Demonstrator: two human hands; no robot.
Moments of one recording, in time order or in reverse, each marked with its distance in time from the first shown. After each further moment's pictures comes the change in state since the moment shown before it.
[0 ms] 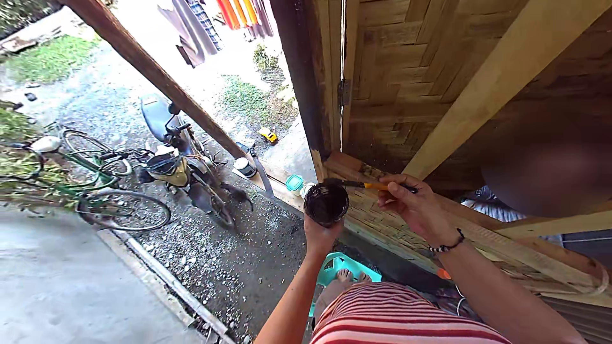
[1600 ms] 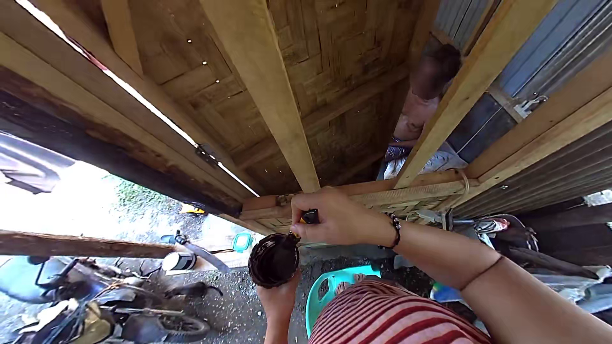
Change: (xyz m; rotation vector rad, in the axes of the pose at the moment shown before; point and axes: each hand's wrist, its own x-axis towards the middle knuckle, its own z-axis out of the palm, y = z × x) left_hand -0.028 0.031 0.006 0.066 -0.233 0.122; right_hand -0.045 -0.089 0.019 -0.923 -0.077 -0.358
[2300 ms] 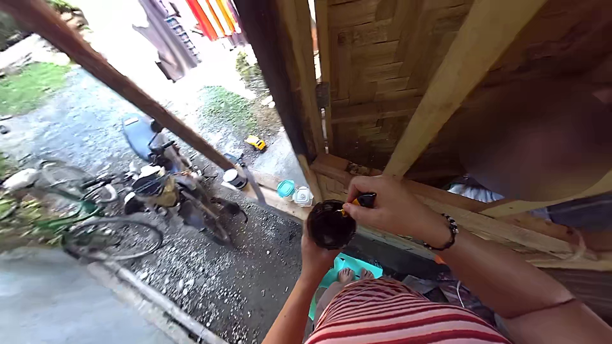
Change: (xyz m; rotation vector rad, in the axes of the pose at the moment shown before) left_hand -0.011 -0.013 -0.015 -0.043 0.070 0.014; right_hand 0.036 0.003 0.052 -0.046 -0.203 -0.027
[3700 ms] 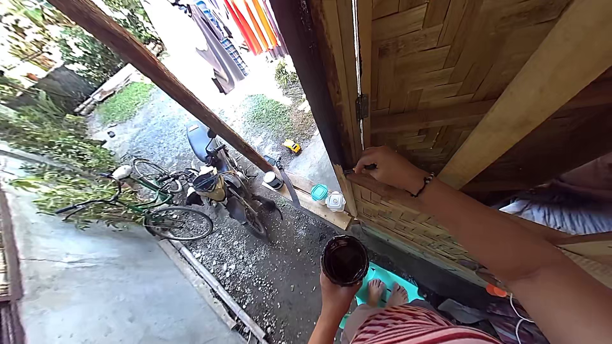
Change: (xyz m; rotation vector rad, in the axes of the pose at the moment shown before) left_hand -0.051 -0.019 -0.037 -0.074 0.139 -0.208; right_hand 0.140 0.116 0.025 -0.162 -0.135 -0.212
